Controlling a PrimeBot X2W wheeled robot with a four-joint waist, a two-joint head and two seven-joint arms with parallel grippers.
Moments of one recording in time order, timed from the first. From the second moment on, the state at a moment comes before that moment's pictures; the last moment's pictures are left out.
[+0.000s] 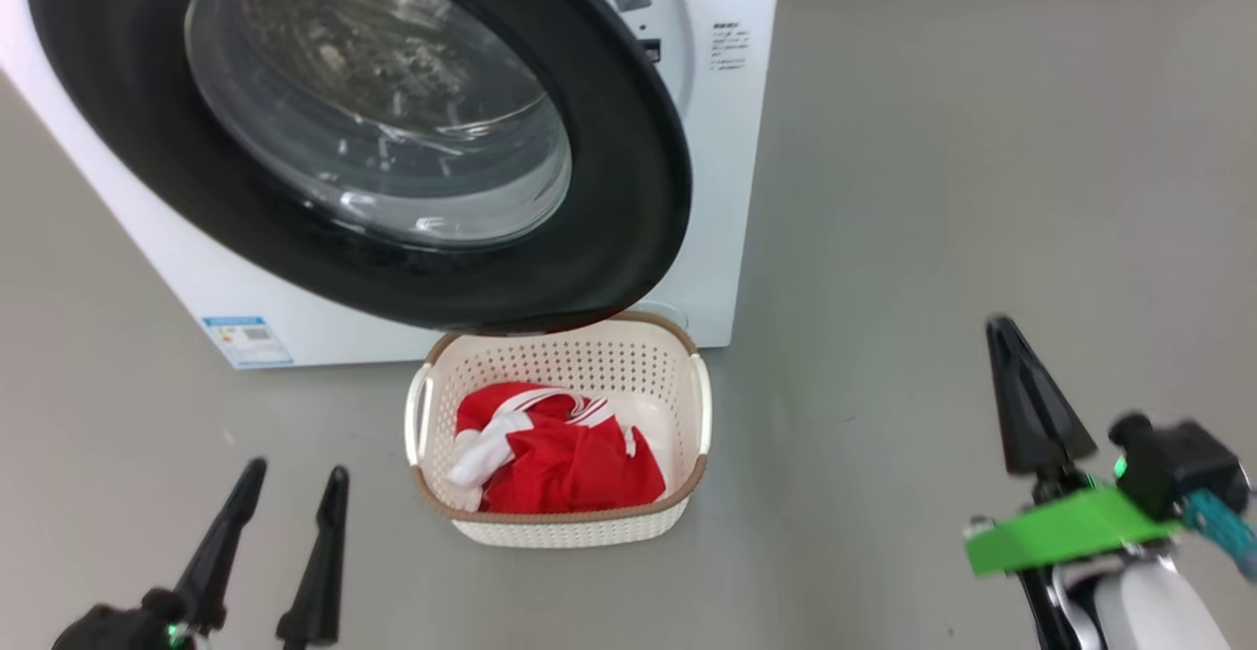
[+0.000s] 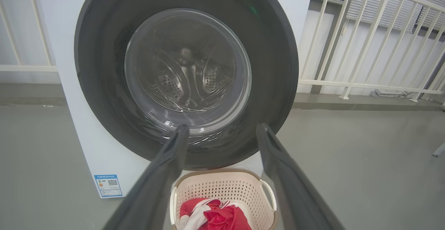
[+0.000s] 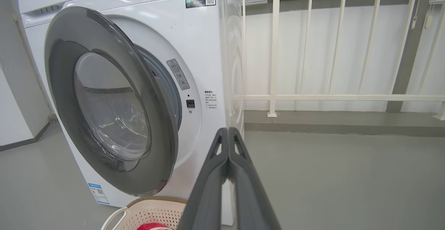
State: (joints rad) left arm 0.05 0.23 -0.04 0.02 -0.40 -0.12 -0.25; right arm -0.09 -0.04 -0.03 0.14 0.24 0.12 -0.26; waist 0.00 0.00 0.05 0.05
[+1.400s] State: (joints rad) left arm -0.17 0.17 -0.14 -0.06 -0.56 -0.13 -0.25; right arm -0.90 -0.07 0.05 0.61 0.06 0.13 -0.26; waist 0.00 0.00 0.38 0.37
